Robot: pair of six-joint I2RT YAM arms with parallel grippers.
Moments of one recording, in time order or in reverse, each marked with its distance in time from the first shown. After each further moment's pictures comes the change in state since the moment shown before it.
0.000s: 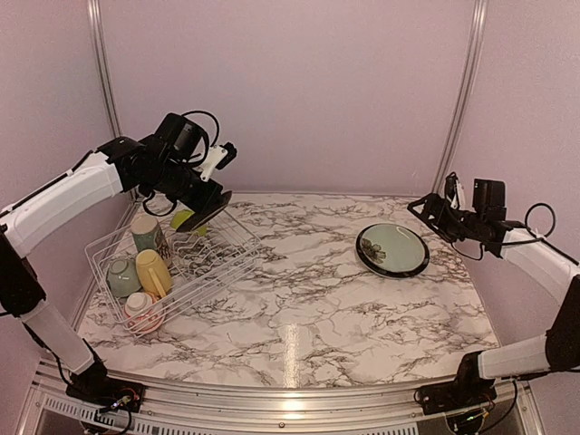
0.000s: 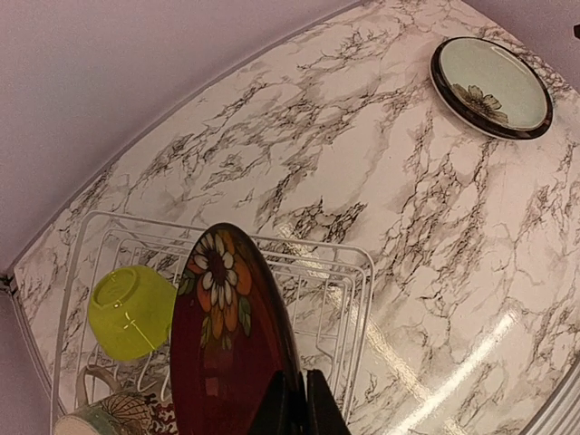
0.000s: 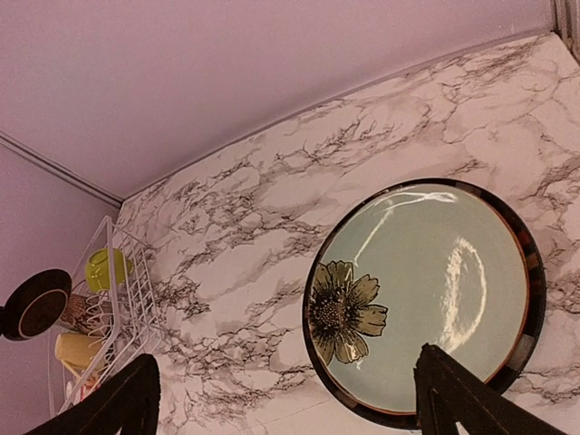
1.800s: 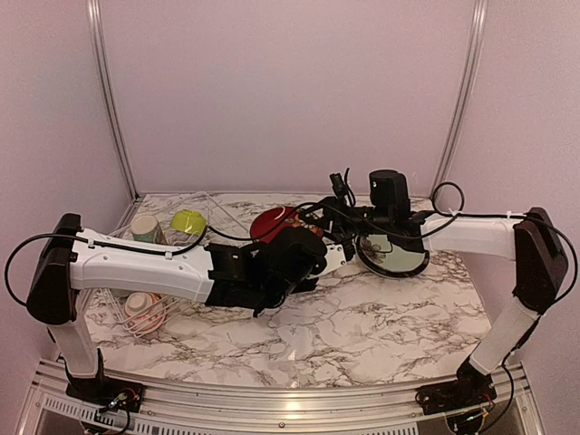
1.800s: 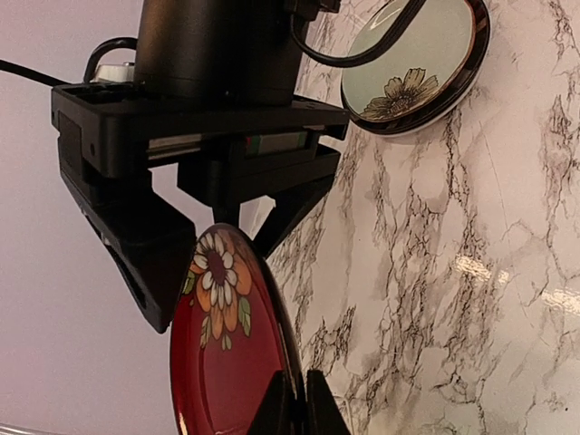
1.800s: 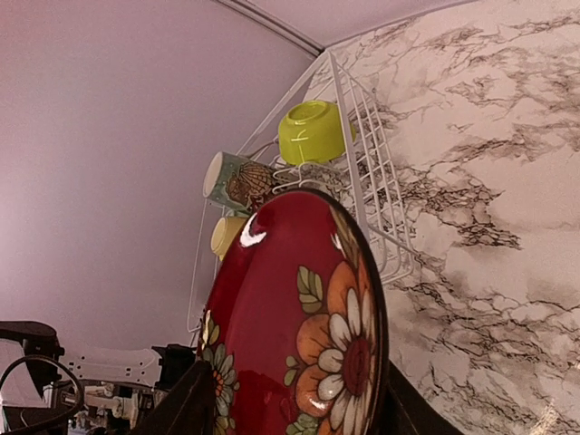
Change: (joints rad) left arm -0.618 0.259 -0.211 0.697 -0.732 0.549; right arm 0.616 0.450 0.226 0.401 -0.121 0.350
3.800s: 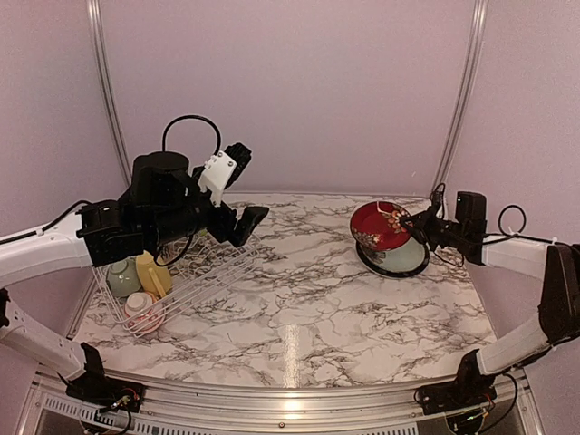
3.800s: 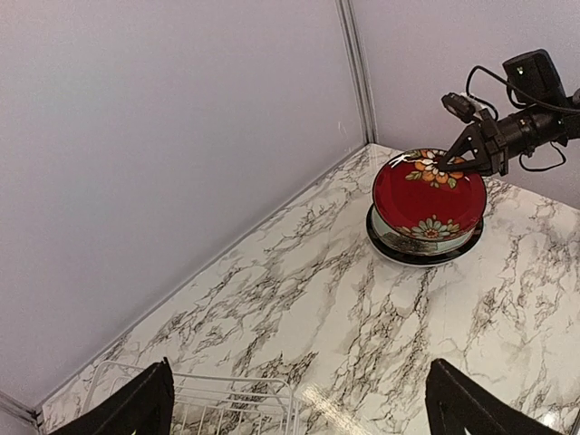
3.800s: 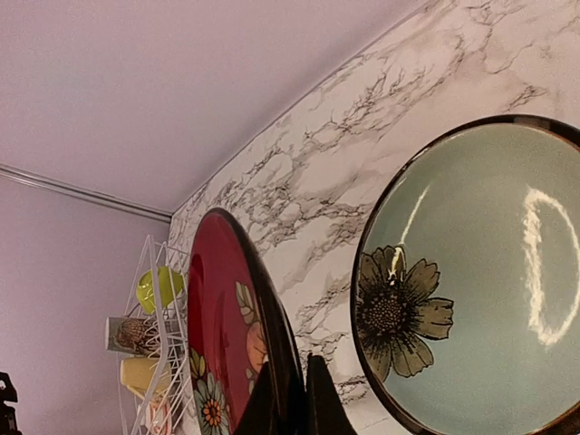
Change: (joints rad) left arm 0.254 -0.547 -0.238 0.005 0.452 -0.454; right arm -0.547 -0.270 -0.333 -0.044 0.043 -0.019
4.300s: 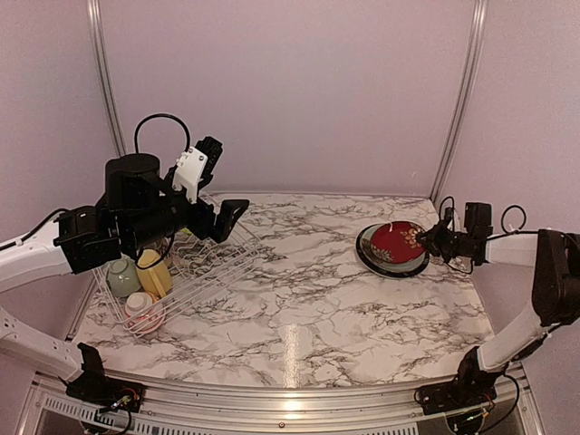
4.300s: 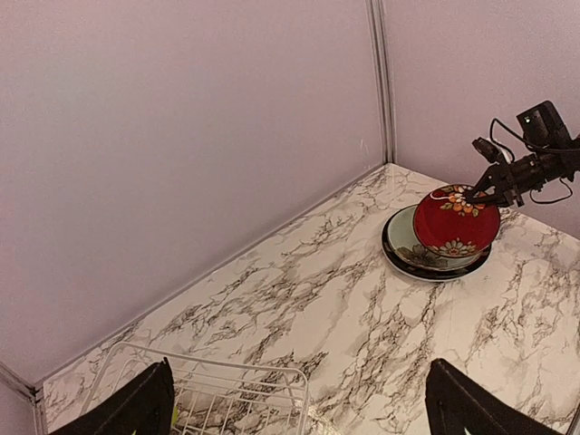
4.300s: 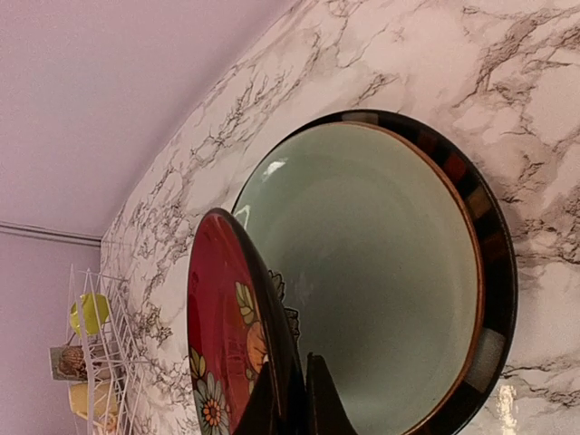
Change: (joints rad) left arm 0.028 -0.132 -0.082 0.007 -0.027 -0.062; right arm -0.186 0.086 -0.003 -0.117 0.017 -0.140
